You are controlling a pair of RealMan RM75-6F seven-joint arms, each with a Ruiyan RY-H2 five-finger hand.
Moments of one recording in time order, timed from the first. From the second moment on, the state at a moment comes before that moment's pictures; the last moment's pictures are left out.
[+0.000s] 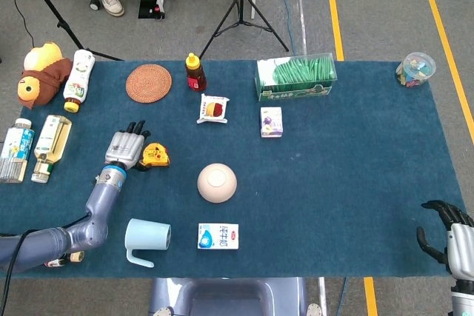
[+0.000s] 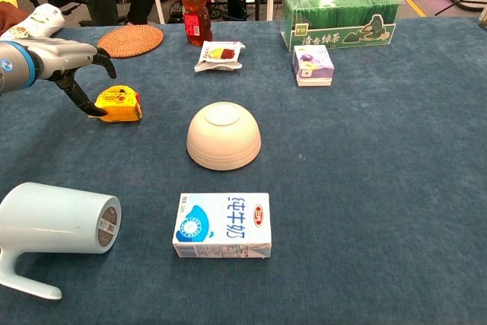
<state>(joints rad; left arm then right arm) -0.92 -1.50 -0.10 -1.33 0.54 0.87 0.67 -0.05 -1.19 0.09 -1.59 -1.44 1.56 0.14</state>
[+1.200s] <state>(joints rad) -0.90 -1.50 -0.08 -1.23 0.82 0.70 0.44 -0.06 -1.18 0.09 -1.60 -1.43 1.56 0.13</state>
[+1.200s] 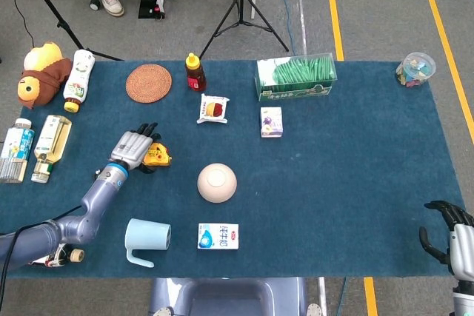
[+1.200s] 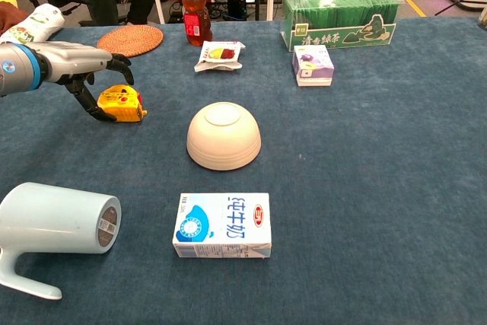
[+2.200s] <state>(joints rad) -0.89 -1.50 -0.10 -1.21 0.94 0.72 0.35 -0.05 -1.18 0.10 -1.62 -1.44 1.56 0.12</state>
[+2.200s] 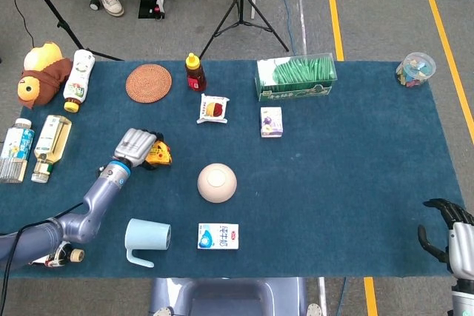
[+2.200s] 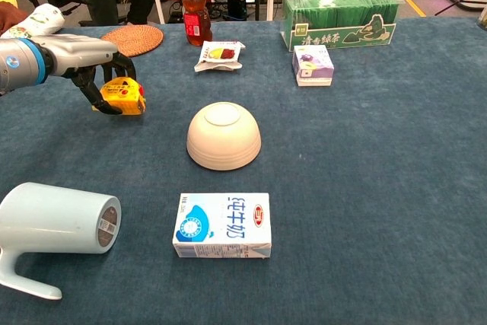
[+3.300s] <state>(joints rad) -0.98 -1.12 -0.15 -1.74 0.93 0.69 0.39 0.15 -1.19 0.14 -1.79 -1.56 1.41 0.07</state>
